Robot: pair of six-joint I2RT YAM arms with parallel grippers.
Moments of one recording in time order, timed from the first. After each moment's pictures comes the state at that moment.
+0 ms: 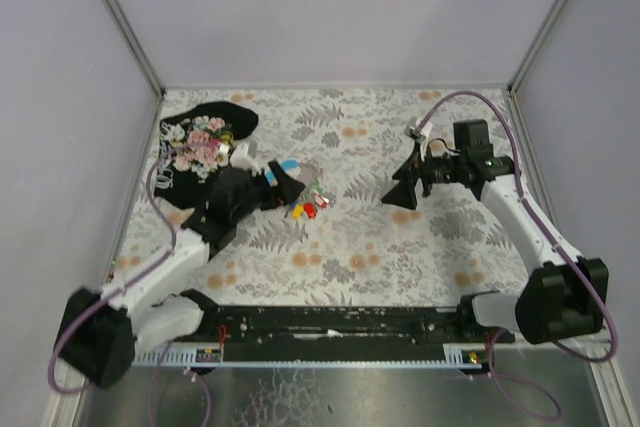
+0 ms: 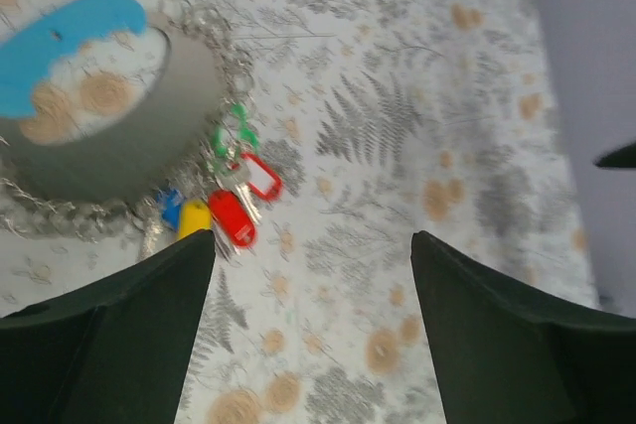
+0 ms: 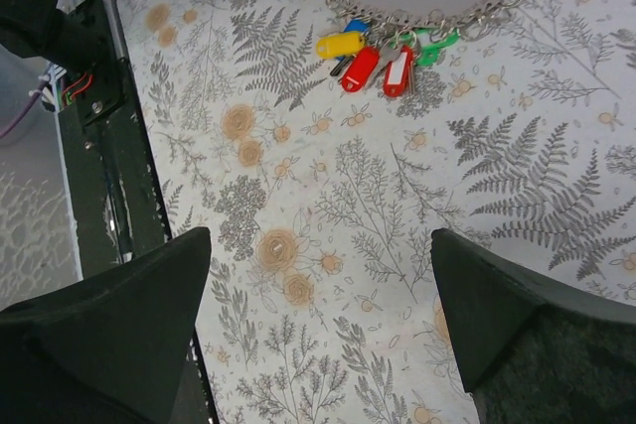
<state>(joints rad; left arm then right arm) -0.45 0.98 0.54 0.08 0.10 -0.73 0.16 1.29 1.02 -0.57 -1.00 -0.37</state>
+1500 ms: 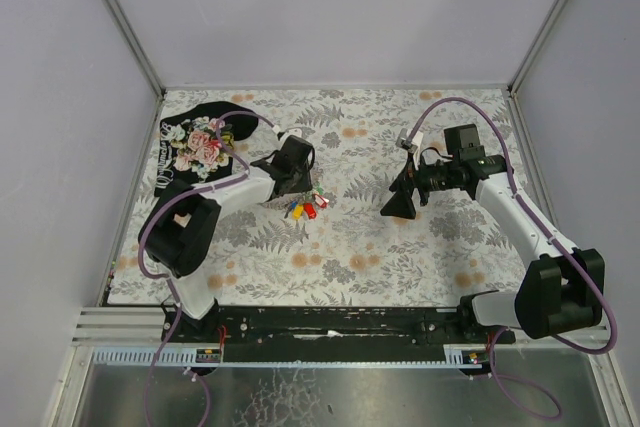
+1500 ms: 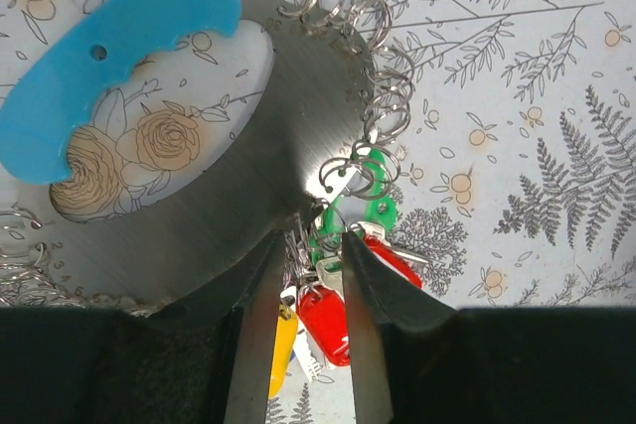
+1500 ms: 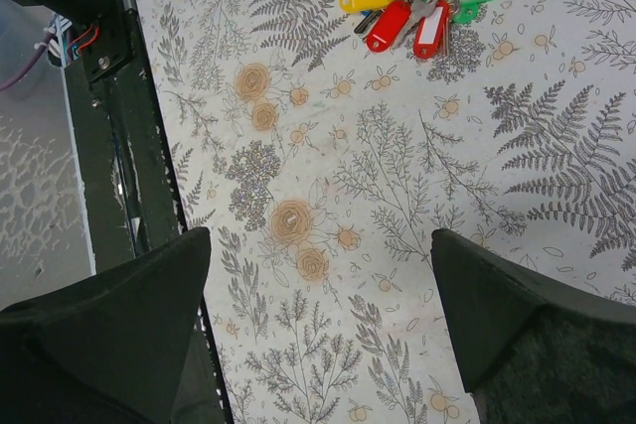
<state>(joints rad) -0.55 1.76 1.07 -0.20 -0.19 -0.59 0.20 1.32 1.01 -0.67 -0.99 -0.48</state>
